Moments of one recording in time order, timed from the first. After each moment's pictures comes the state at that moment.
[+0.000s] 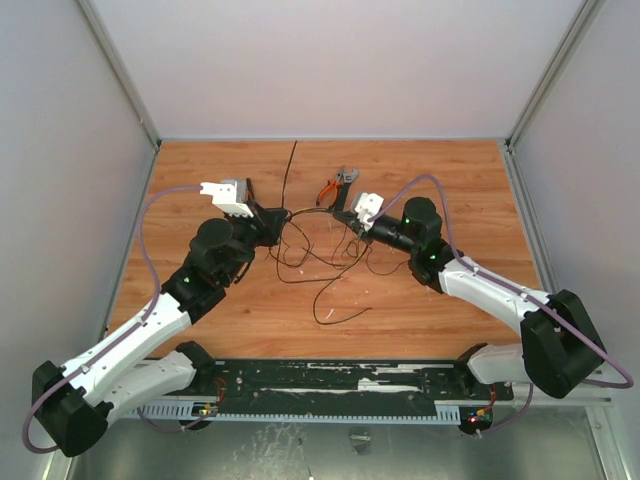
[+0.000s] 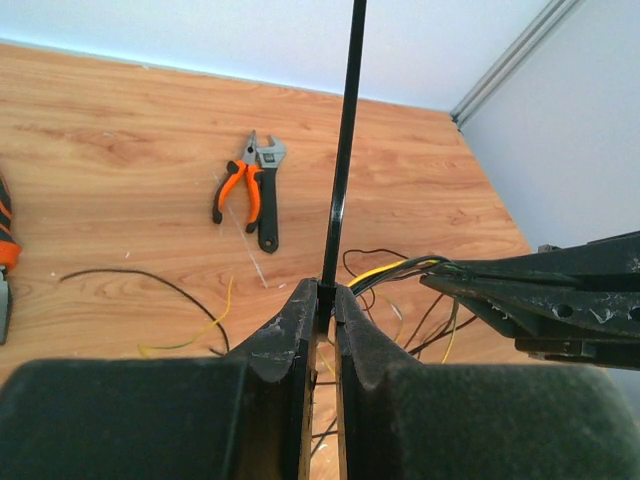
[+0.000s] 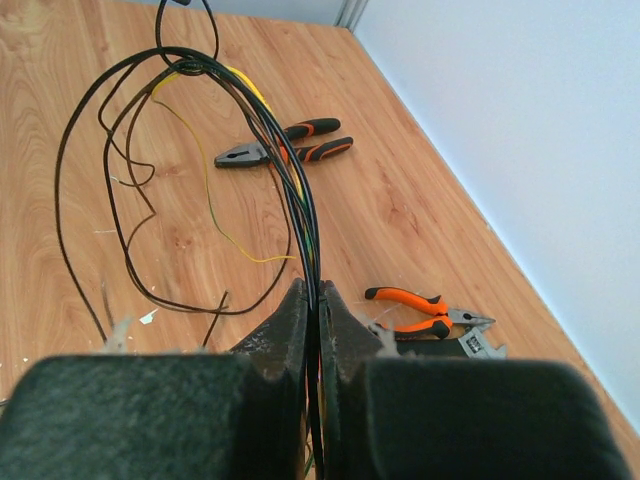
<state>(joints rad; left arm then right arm) -0.66 0.88 0.70 0.13 -0.27 -0.45 0.60 1.31 0.74 0.51 -0.49 -0.41</state>
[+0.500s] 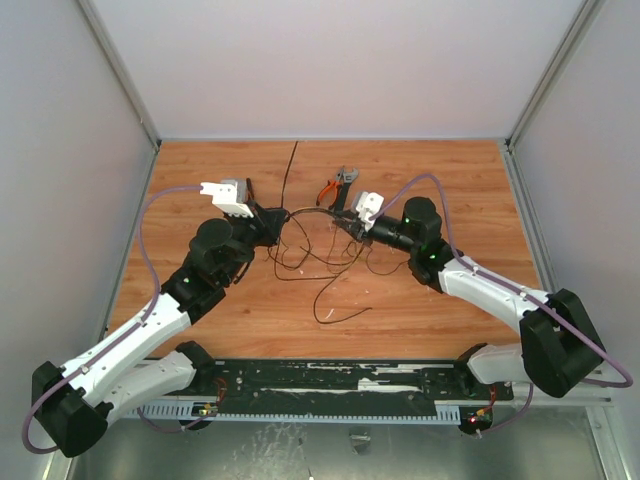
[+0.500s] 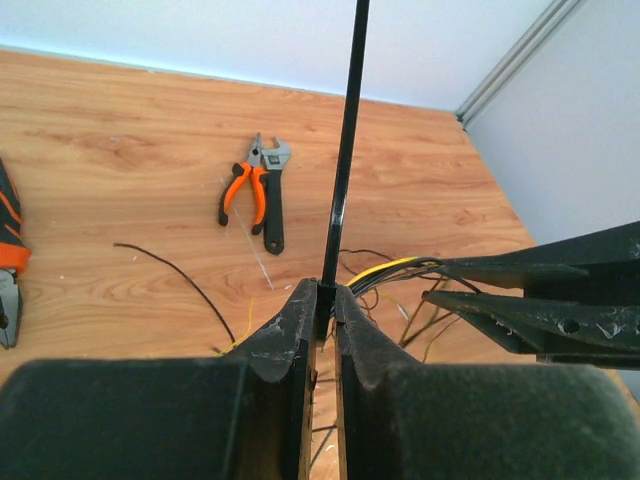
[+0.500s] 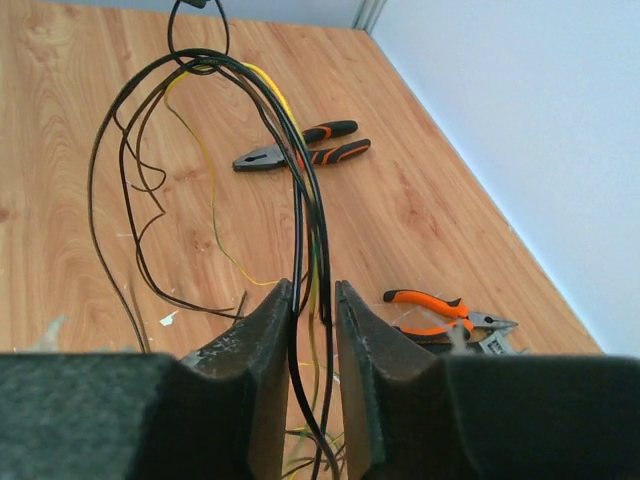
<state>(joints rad) -0.66 0.87 0.70 0.13 -0.27 -0.43 0.59 1.32 0.74 0.51 -0.53 -0.37</state>
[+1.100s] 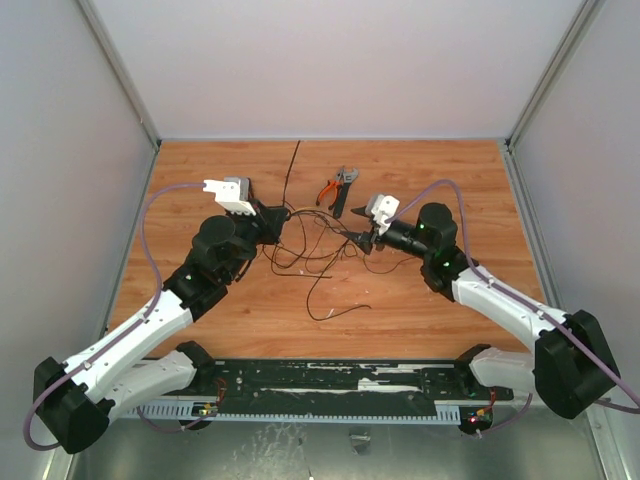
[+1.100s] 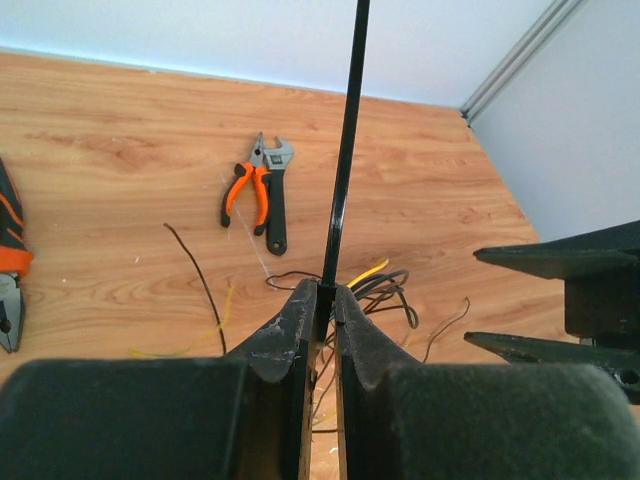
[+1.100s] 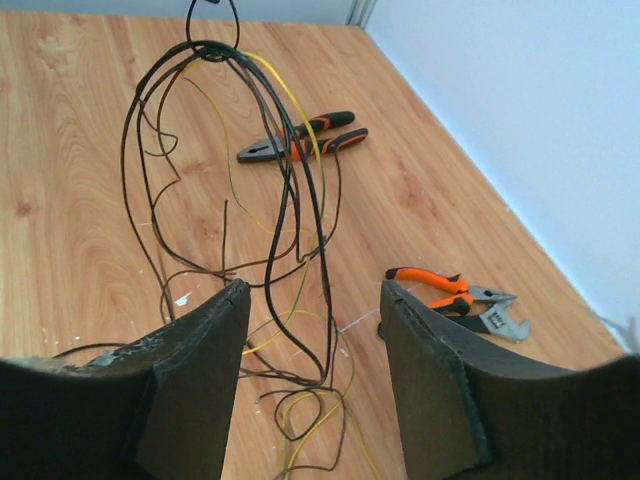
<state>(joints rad) -0.66 0.90 0.71 0.12 -0.27 -0.42 0.55 1.19 0.67 0.48 -0.56 -0.32</state>
